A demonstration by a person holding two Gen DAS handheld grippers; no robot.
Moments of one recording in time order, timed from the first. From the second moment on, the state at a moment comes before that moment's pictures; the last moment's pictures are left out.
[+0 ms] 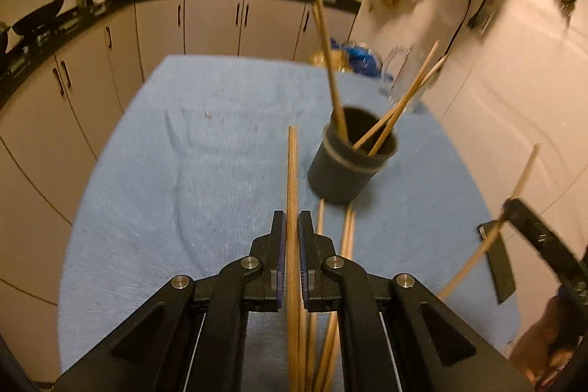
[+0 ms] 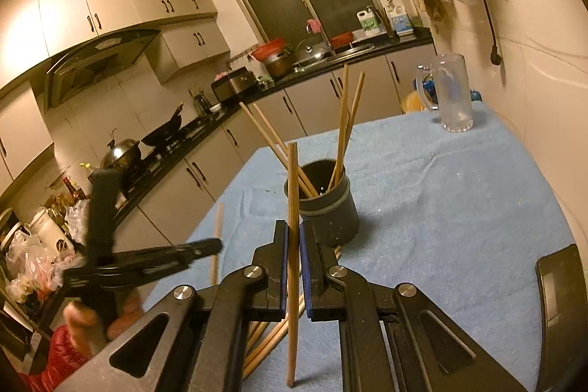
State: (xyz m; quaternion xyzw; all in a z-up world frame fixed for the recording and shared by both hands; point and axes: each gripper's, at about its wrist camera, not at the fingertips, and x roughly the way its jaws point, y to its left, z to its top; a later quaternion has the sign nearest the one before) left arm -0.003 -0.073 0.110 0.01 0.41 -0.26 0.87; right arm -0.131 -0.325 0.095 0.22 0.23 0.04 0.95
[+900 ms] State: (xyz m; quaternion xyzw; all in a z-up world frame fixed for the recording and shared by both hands) left arm -0.002 -0.073 0.163 -0.02 0.36 -0.29 0.89; right arm -0.135 -0.343 0.117 0.24 0.20 0.02 0.95
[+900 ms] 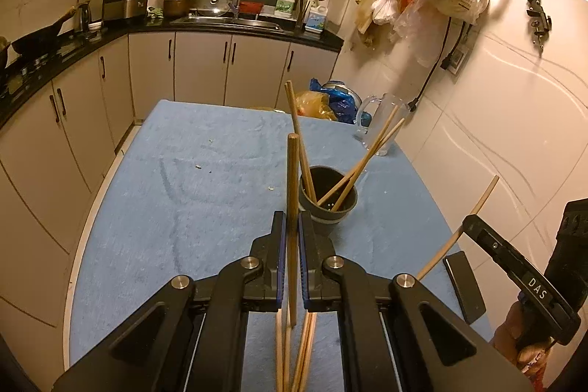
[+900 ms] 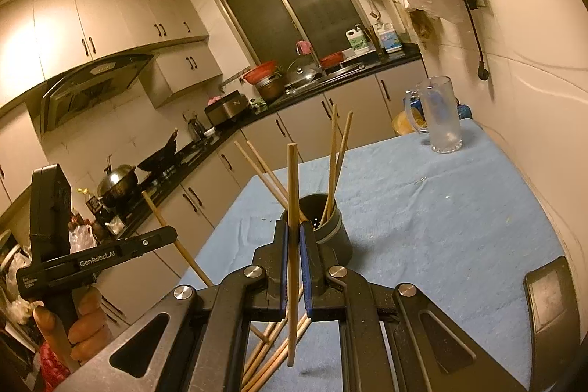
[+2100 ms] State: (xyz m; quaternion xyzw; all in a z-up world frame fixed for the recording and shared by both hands) left arm 0.058 -0.115 0.258 -0.05 0.27 -0.30 0.91; right arm -0.078 -0.379 0.203 0.25 0.11 -0.04 0.96
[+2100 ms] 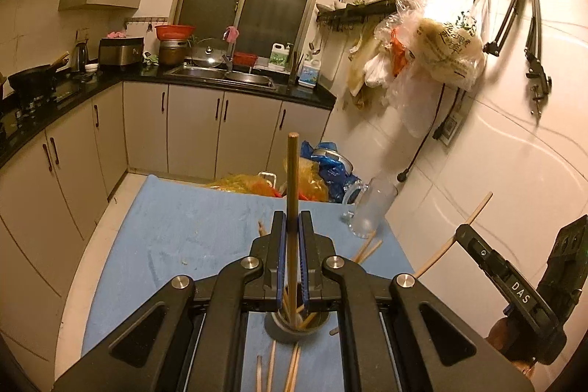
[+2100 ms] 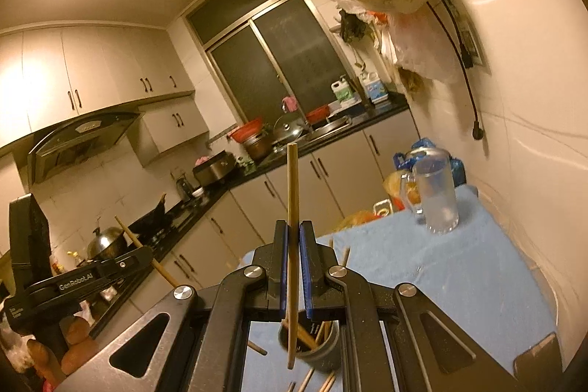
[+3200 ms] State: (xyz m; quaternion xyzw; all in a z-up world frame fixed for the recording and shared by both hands) left arm 0.105 -0.150 0.141 -0.04 0.36 -0.30 0.88; right arm -0.003 -0.375 0.102 0.26 0.23 -0.04 0.94
